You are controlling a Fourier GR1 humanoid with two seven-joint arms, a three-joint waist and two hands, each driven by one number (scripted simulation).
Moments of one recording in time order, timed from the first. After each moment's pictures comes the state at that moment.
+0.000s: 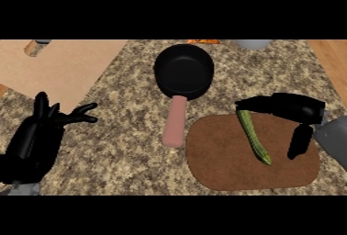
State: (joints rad) left arm -0.06 0.42 -0.21 -1.92 0.32 0.31 0.17; right arm -0.59 -0.73 0.57 -1.14 0.41 0.50 -0.55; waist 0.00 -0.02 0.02
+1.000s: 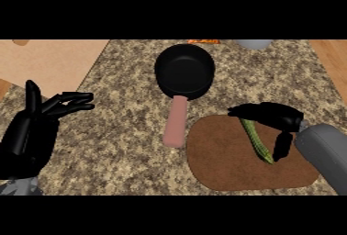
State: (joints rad) left arm -0.09 0.41 -0.17 -1.92 0.27 0.31 0.15; right arm -0.56 -0.60 0.59 -0.99 0.56 0.37 -0.55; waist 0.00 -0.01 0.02
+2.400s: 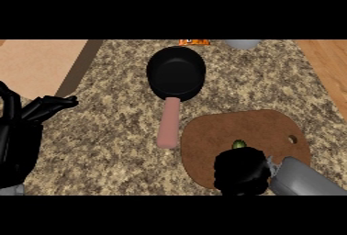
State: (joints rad) left arm -0.04 0.41 -0.11 -1.97 0.24 0.31 0.14; right arm -0.47 -0.60 0.89 -1.44 0.81 0.27 -0.84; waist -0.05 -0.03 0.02
